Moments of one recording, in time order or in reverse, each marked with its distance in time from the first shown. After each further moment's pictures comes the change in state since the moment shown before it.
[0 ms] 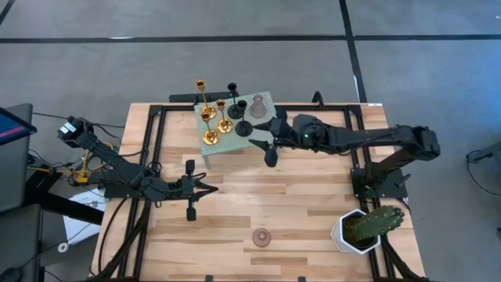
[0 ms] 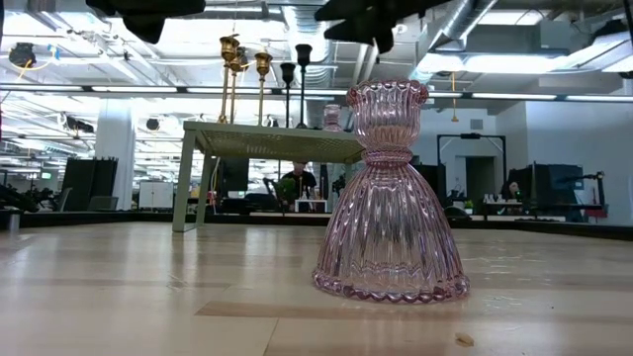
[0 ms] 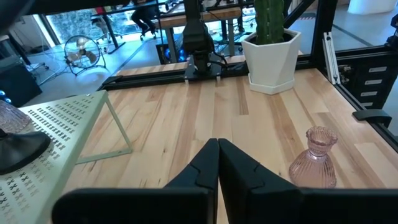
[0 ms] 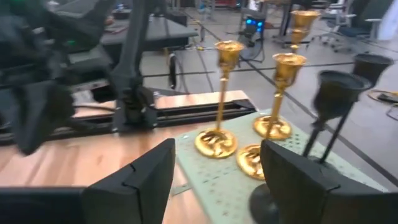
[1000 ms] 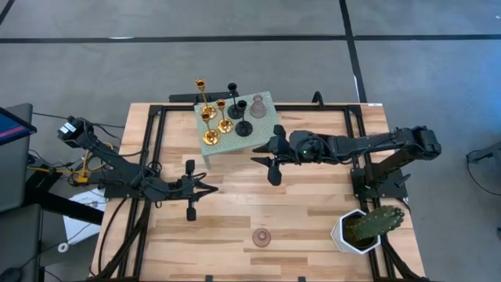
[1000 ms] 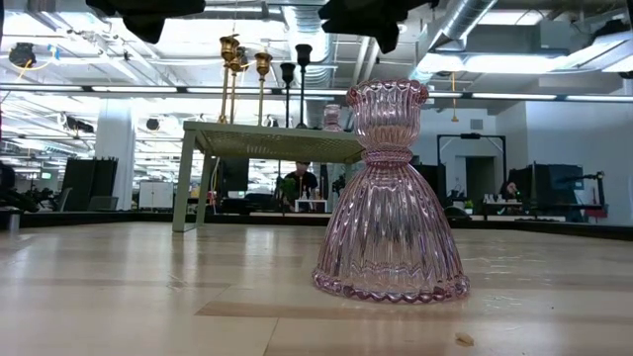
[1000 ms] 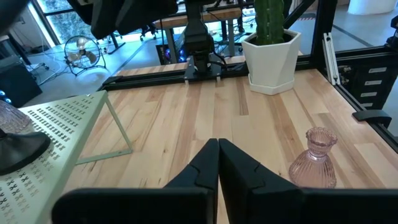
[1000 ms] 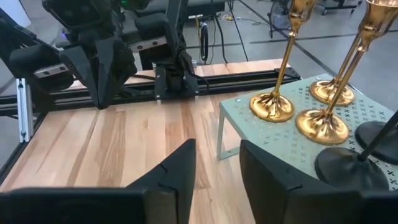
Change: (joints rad) left arm 0.000 0.000 0.000 0.001 0.000 0.000; right arm 0.132 -0.005 0.000 -0.135 -0.003 0.087
